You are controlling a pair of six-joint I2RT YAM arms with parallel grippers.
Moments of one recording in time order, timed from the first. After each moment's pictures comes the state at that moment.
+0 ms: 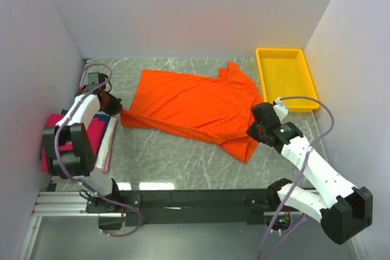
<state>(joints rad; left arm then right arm) 0.12 1.57 1.09 -0.57 0.00 -0.92 0.44 0.98 0.79 -0.76 0.33 0.99</state>
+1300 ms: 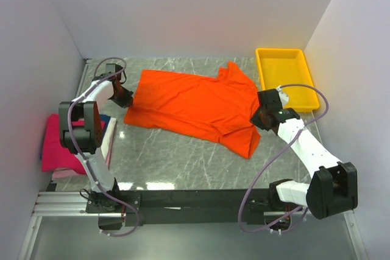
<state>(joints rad) 0.02 1.88 1.35 -0.61 -0.06 -0.97 0.23 1.22 0.87 -0.61 0.22 0.78</state>
